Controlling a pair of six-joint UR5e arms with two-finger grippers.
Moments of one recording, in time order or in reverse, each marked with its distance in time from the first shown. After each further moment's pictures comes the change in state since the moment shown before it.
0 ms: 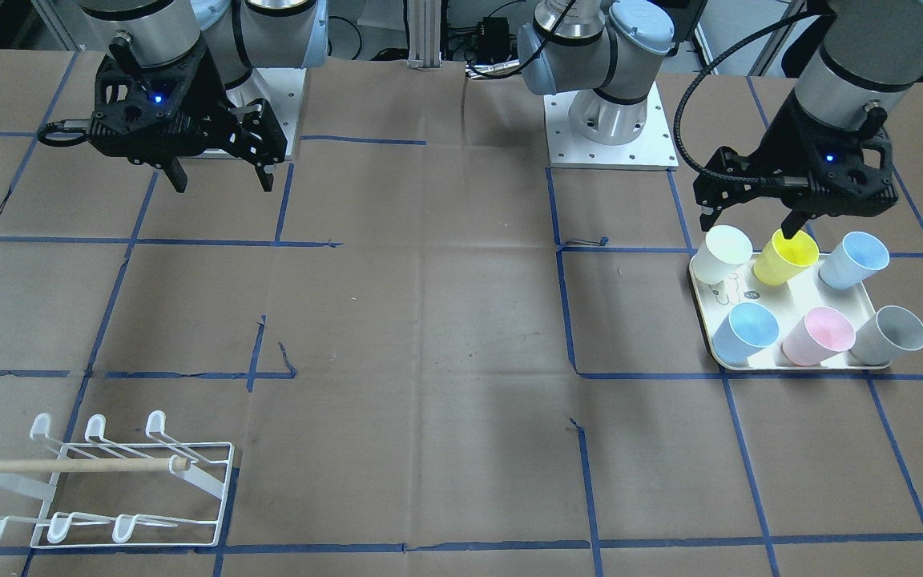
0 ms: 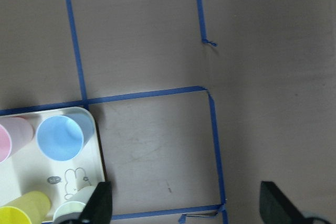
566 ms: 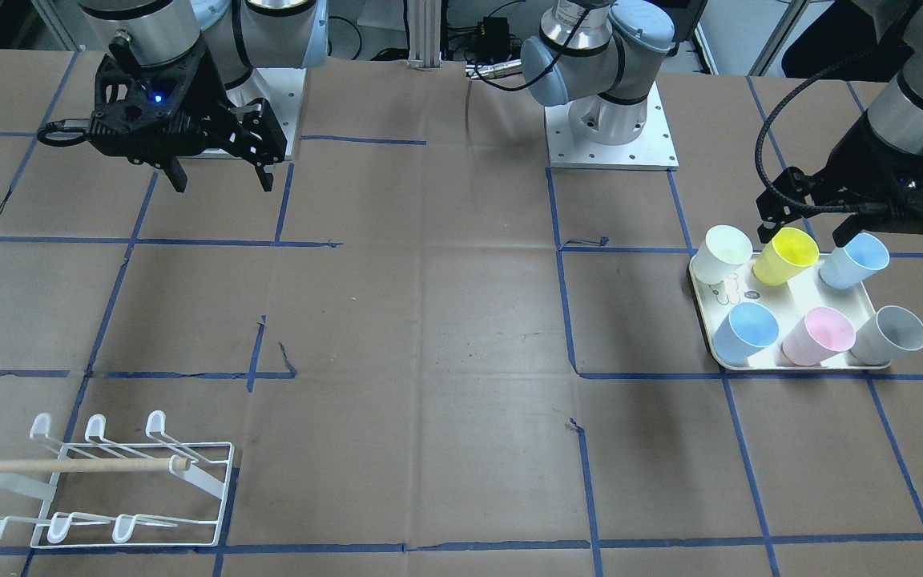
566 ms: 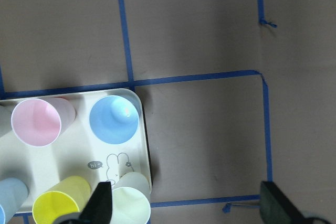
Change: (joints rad) left arm 0.140 -0.030 -0.041 0.047 -0.008 0.073; right arm 0.000 0.000 0.000 0.000 0.000 -0.002
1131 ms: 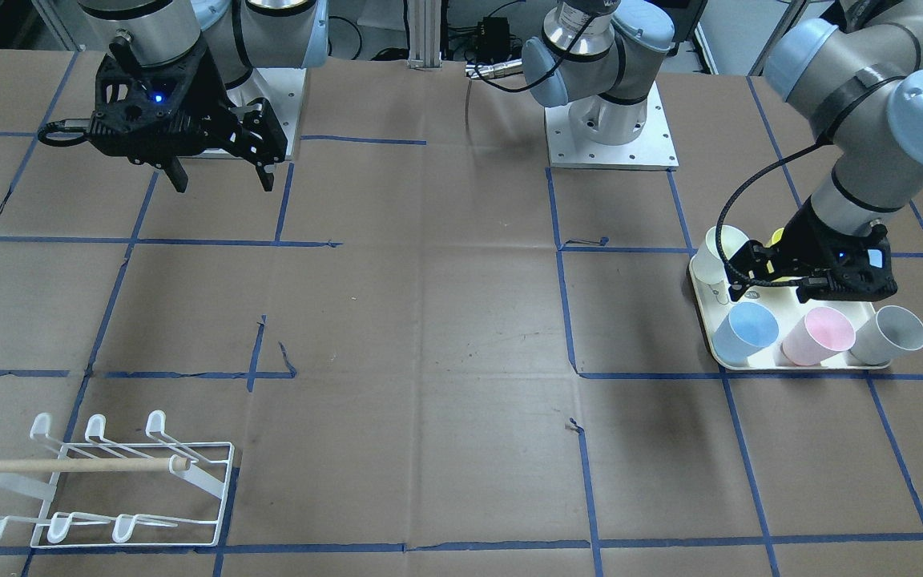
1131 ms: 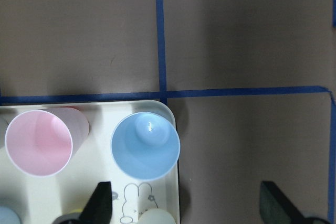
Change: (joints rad) left arm 0.006 -0.097 -0.224 0.372 0.006 0.005; right arm 0.000 0.001 0.000 -0.001 0.003 0.000
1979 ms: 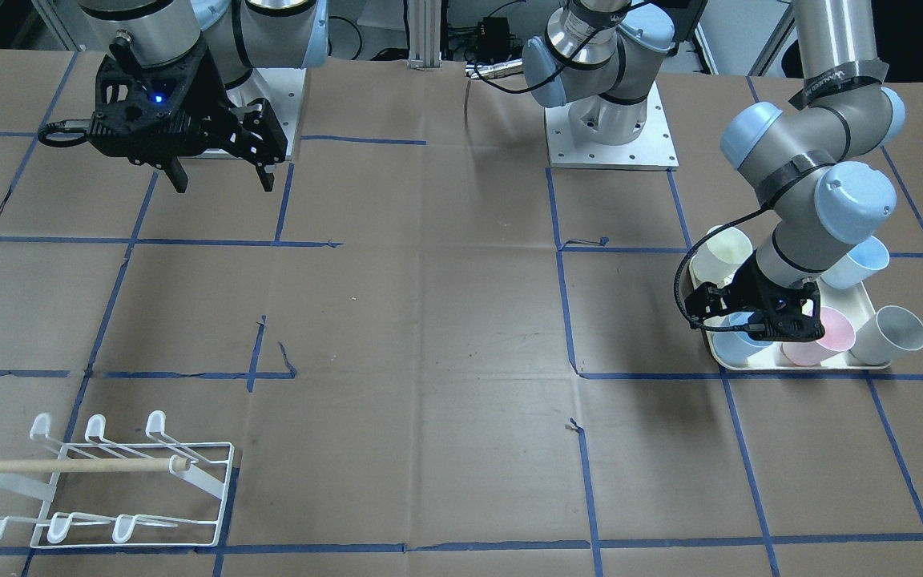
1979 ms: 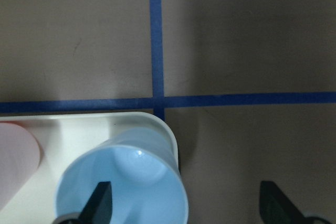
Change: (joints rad) left arm 0.001 -0.121 -0.126 0.179 0.007 -0.005; right arm 0.000 0.000 0.001 0.000 0.000 -0.001
